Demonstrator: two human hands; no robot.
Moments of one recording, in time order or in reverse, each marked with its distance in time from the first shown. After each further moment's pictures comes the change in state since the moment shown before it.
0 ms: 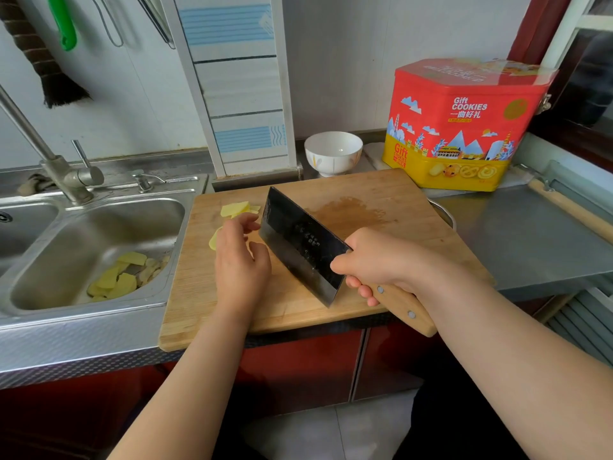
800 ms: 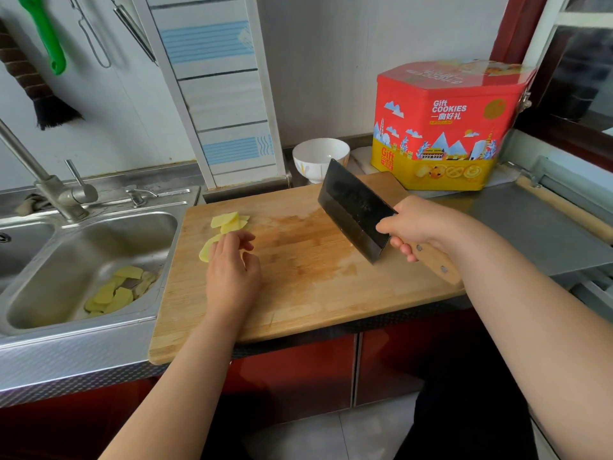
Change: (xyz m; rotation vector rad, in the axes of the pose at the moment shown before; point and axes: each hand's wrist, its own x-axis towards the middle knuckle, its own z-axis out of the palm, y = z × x) left_hand 0.002 -0.002 0.006 0.199 -0.122 -0.025; right_hand 0.017 0.041 -0.082 0.004 0.277 0.106
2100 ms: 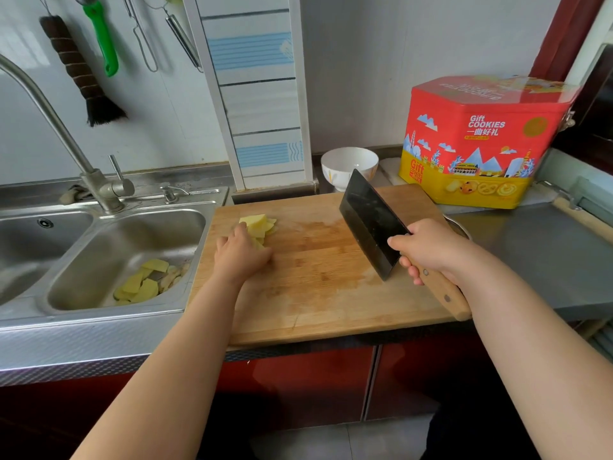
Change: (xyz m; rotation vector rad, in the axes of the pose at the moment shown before) left_hand 0.060 -0.029 -0.009 0.269 -0.365 -0.351; right_hand -0.004 -0.006 0.028 0.150 -0.010 -0.036
